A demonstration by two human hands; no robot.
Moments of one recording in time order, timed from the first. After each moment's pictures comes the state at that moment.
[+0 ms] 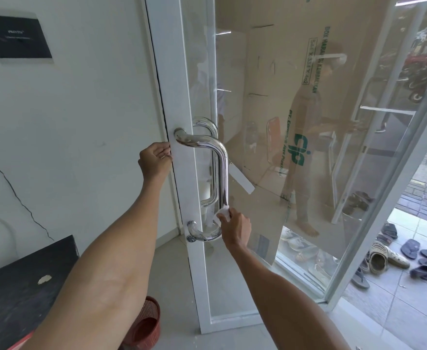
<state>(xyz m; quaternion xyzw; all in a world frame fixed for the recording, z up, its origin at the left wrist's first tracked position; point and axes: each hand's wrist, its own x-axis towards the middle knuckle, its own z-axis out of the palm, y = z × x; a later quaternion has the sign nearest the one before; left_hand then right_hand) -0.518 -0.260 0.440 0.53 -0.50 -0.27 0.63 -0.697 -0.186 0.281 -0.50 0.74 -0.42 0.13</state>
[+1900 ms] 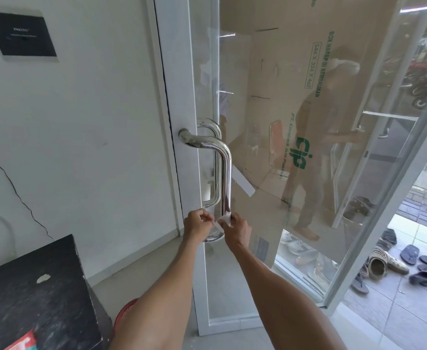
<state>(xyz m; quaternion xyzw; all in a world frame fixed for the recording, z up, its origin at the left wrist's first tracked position) -0.581 -0.201 0.302 0.61 -0.59 -0.34 0.39 -0.699 -0.191 0.271 -0.48 0.71 -0.46 0.22</state>
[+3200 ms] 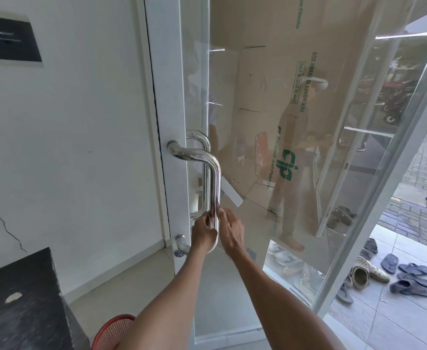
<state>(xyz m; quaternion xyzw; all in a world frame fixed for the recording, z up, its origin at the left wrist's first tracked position) -0.631 -0.209 0.305 0.58 -0.60 -0.38 0.40 -0.712 -0.189 0.310 -0.51 0.62 -0.55 0.25</state>
